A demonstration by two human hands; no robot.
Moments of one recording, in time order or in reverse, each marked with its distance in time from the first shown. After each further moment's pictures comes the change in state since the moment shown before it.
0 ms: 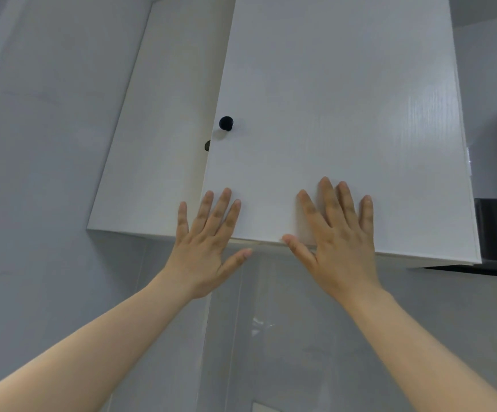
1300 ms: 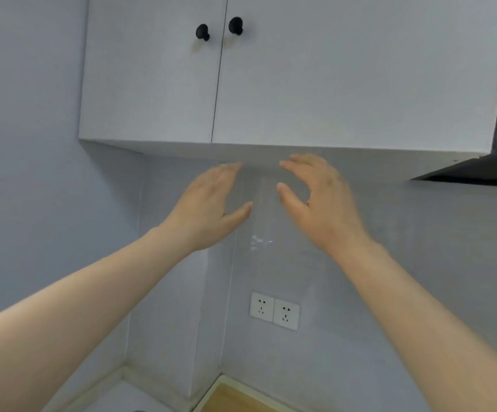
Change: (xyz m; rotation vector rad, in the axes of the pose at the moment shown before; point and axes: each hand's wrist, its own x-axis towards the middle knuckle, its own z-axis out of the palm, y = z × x) left_hand -0.071 0.036 0.001 -0.406 -0.196 -0.059; right_hand -0.071 -0.036 -0.015 0.612 -0.186 0.056
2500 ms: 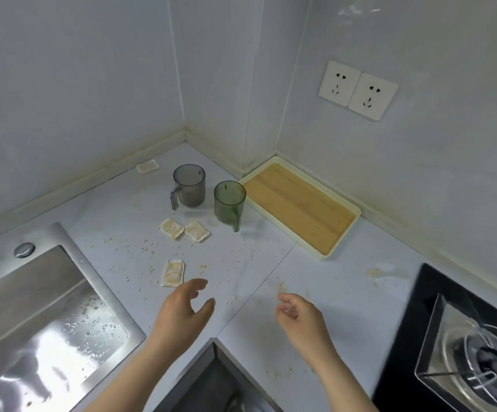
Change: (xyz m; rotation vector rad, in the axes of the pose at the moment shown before) left_hand -0.459 0.082 0.171 -0.324 -0.655 -1.274; right_hand -0.501 -0.011 0.117 0.576 -1.186 1.237
